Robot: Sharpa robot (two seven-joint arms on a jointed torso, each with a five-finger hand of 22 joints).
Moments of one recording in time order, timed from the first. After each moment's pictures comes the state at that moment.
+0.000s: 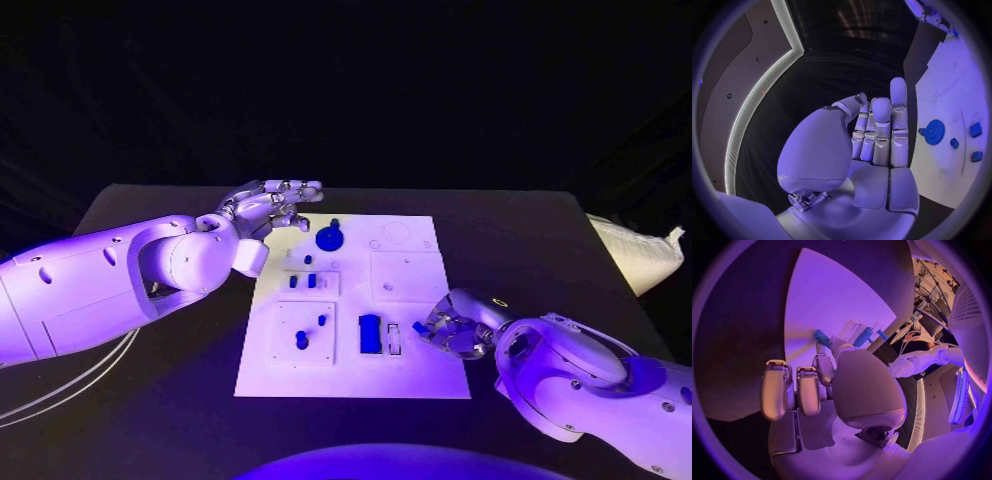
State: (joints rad) left arm 1.20 -0.90 -0.04 1.55 0.12 -0.17 0.26; left_hand 1.39 -0.14 0.48 0.02 0.11 1.07 0.17 0.11 0.07 1.13 0.10 0.18 0.07 1.24 0.01 1.06 0.56 0.16 1.29 0.10 0.53 0.76; right arm 0.85 -1.01 0.05 1.92 -1.52 -0.35 -0.57; right_hand 1.37 -0.05 0.31 0.24 0.15 1.11 0.07 0.14 0.35 1.41 0.00 1.12 1.33 1.46 -0.08 1.50 1.31 0.08 1.46 0.02 1.41 1.26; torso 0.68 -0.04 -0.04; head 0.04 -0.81
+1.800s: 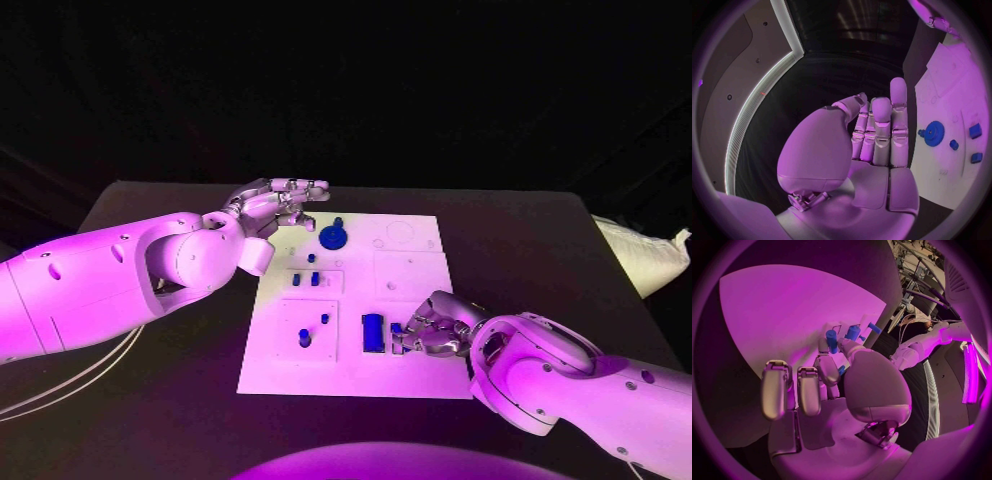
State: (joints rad) left arm 1.20 -0.90 -0.04 1.55 0.11 -0.17 0.25; left_hand 1.39 -0.14 0.48 0.01 0.11 1.07 0.17 0.11 0.07 1.13 0.10 0.18 0.07 1.24 0.01 1.06 0.56 0.16 1.29 0.10 0.52 0.76; right arm 0.86 -0.90 0.05 1.88 -1.35 -0.35 -0.60; right_hand 1.11 -0.12 0.29 0.20 0.35 1.14 0.06 0.16 0.42 1.43 -0.01 1.12 1.27 1.46 -0.08 1.50 1.31 0.08 1.46 0.02 1.41 1.26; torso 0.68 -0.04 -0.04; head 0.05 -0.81
